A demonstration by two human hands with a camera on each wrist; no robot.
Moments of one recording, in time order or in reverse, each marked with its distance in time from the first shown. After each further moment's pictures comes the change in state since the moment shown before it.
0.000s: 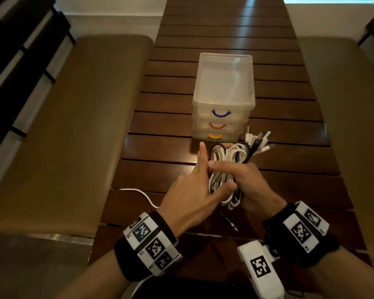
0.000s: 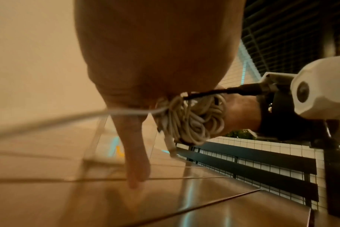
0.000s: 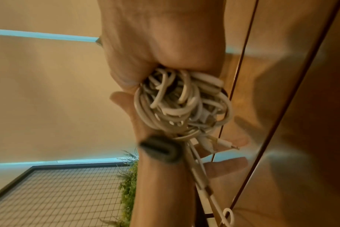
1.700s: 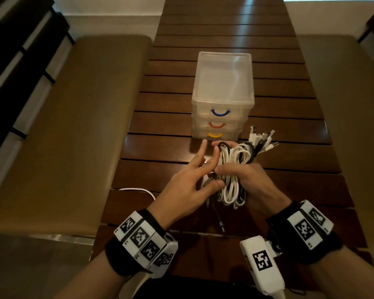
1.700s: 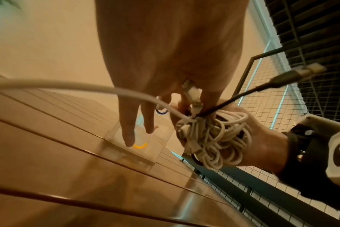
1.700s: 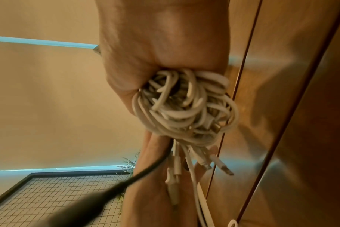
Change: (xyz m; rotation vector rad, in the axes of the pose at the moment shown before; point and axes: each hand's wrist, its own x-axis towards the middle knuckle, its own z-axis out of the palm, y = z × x) left_hand 0.012 -0.030 -0.002 -0.208 0.066 0.244; right_hand 0.001 -0.001 -0.011 -0.072 -0.019 -0.064
